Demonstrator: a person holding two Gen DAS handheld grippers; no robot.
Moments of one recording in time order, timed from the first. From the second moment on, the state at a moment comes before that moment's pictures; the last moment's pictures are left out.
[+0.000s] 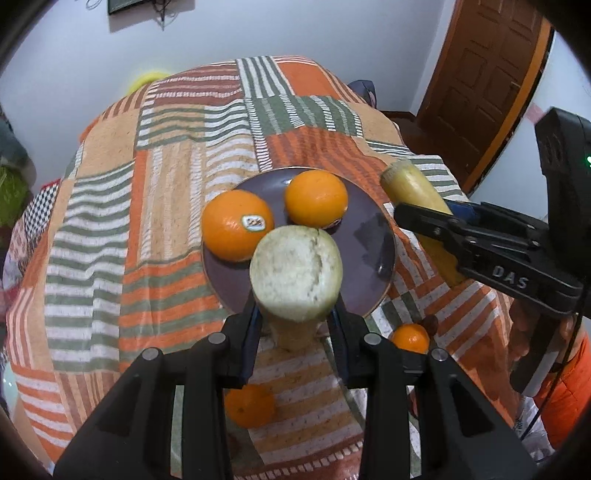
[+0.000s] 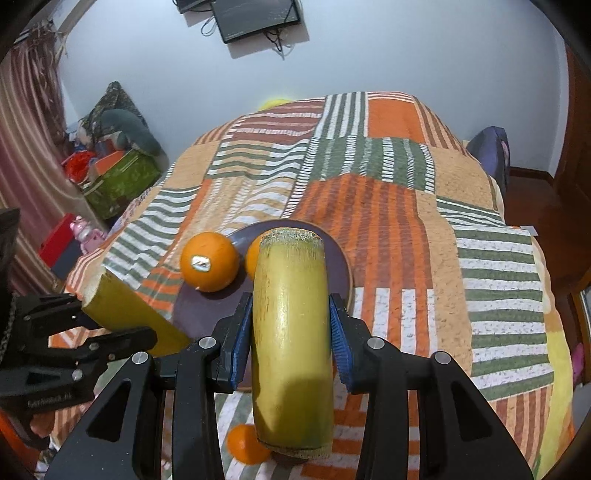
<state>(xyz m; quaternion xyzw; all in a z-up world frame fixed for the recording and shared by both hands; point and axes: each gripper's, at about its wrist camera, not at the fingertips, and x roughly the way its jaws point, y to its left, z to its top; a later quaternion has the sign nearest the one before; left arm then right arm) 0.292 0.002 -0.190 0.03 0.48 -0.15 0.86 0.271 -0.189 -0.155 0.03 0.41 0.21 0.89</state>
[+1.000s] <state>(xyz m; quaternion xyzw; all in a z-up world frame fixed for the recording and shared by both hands) 0.375 -0.018 -0.222 0.02 0.51 -0.12 0.85 0.313 -0.186 -0.186 0.07 0.44 0.19 0.87</state>
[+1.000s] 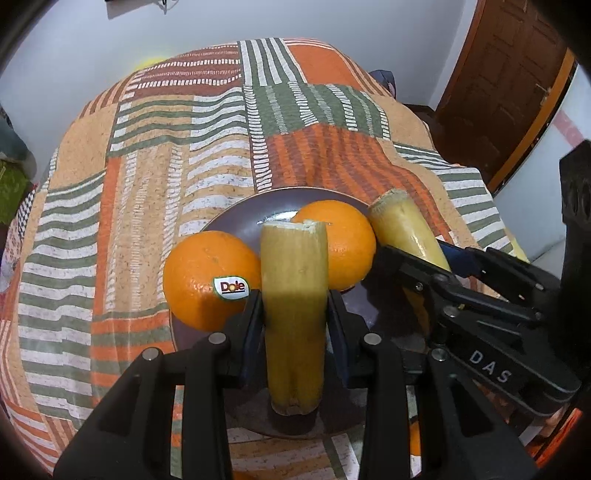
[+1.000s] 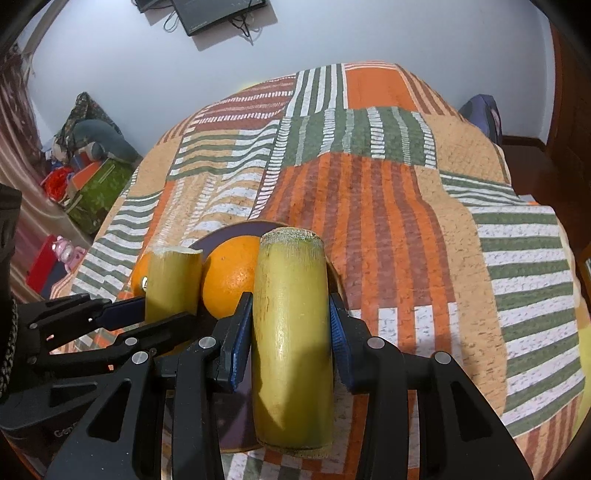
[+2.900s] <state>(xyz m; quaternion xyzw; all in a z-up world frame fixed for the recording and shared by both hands) 0.309 0.016 -0.212 0.02 0.51 -0.11 0.85 0.266 -0.159 -0.171 0.02 0.44 0.26 0.86</state>
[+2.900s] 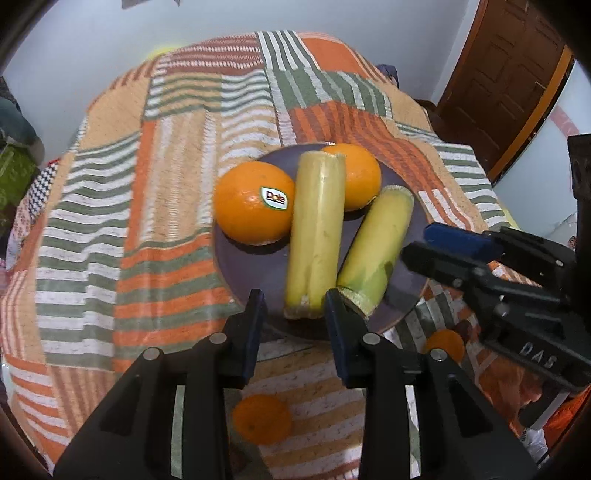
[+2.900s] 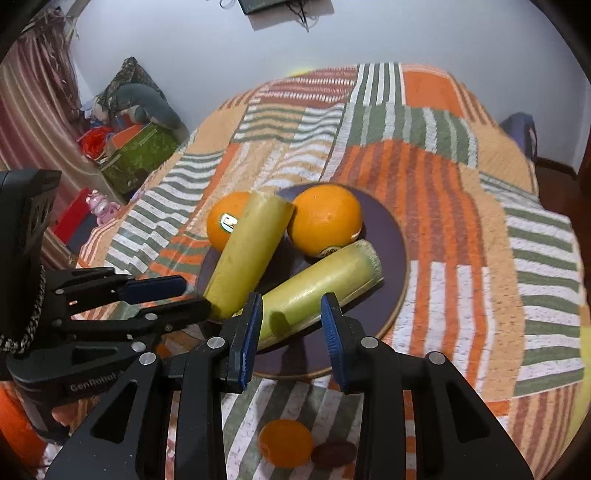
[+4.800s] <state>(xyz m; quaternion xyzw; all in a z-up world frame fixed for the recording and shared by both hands) 0.134 0.056 -0.237 -0.04 0.54 -0.07 0.84 0.144 -0.174 -0.204 -0.04 0.48 0.24 0.84</state>
